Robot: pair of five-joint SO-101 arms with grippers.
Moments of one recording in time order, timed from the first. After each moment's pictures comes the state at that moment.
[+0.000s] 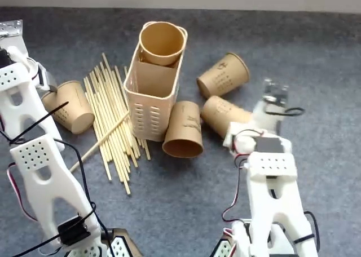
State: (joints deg) left arm -31.6 62.6 -80.3 99.1 -6.5; right arm -5.9 -34.0 53.5 48.5 -13.5
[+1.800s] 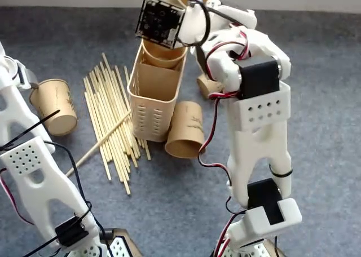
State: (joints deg) left arm -38.3 59.6 -85.7 100.9 -6.5; right arm -21.7 4.0 -49.1 75.9 64.4
